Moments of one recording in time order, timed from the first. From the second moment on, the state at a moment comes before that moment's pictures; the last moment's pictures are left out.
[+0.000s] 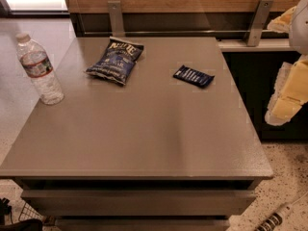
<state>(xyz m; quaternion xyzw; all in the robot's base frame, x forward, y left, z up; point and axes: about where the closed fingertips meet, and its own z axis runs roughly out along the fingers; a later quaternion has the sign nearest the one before) 0.437 -0.209 1.002 -0.60 0.77 -0.06 0.20</state>
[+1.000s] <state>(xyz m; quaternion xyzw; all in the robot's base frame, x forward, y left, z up) 0.521 -0.244 0.980 -0.56 0.74 0.02 0.36</state>
